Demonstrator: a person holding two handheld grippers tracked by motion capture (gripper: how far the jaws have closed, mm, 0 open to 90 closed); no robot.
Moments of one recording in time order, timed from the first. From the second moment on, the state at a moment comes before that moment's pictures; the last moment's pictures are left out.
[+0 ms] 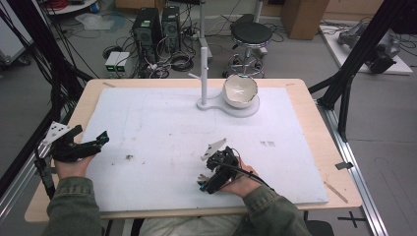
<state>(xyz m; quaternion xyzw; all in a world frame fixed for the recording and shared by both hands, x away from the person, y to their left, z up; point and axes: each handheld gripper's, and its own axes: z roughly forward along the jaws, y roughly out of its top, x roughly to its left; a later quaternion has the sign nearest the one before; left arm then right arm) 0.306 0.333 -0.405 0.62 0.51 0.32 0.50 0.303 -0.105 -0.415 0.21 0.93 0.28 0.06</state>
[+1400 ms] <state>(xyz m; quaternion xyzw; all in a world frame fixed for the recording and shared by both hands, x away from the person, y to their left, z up) 0.306 0.333 -0.405 0.62 0.50 0.32 0.50 0.297 -0.082 -0.417 0.19 0.96 0.18 0.05</state>
